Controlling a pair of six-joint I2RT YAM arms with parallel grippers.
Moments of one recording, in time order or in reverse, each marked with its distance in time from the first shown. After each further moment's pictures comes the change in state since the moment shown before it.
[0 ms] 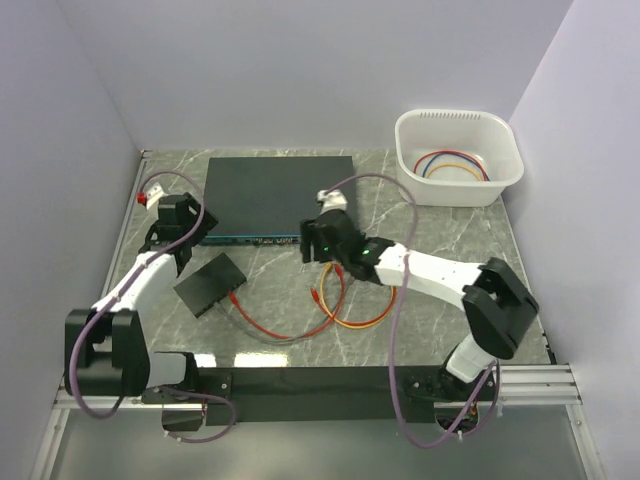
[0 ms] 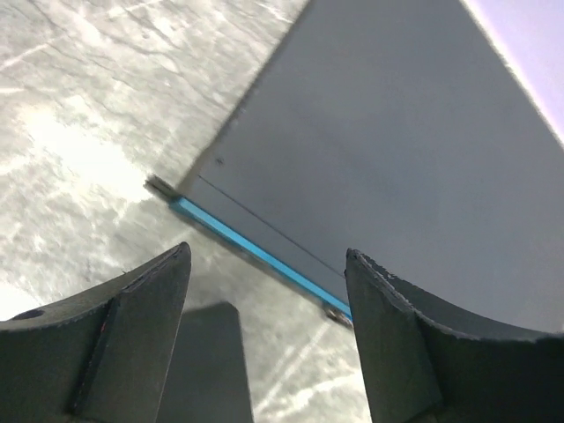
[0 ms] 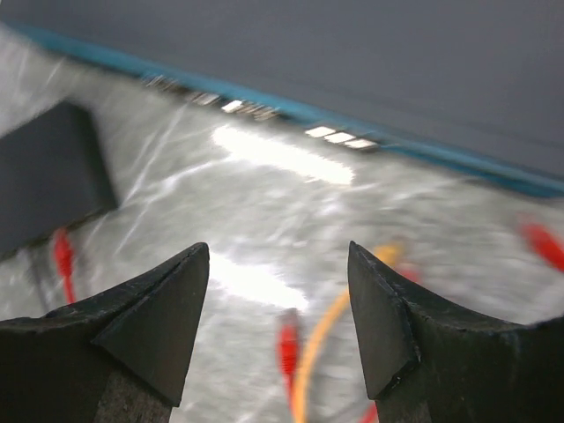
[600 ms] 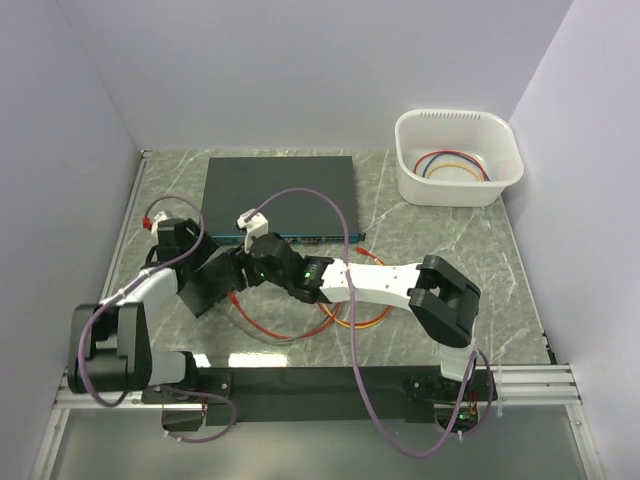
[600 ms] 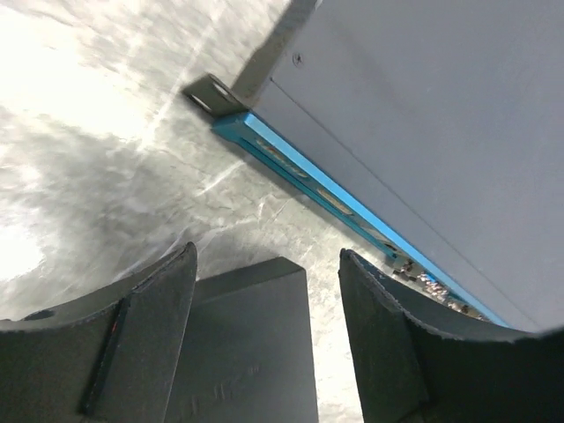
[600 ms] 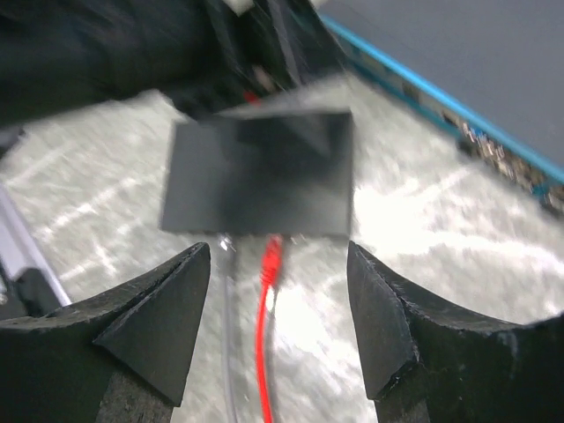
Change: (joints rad) left arm 0.072 0.069 -0.196 0.150 0.186 -0.004; right arm 0.257 0.251 0.263 0.210 -0.062 -0.115
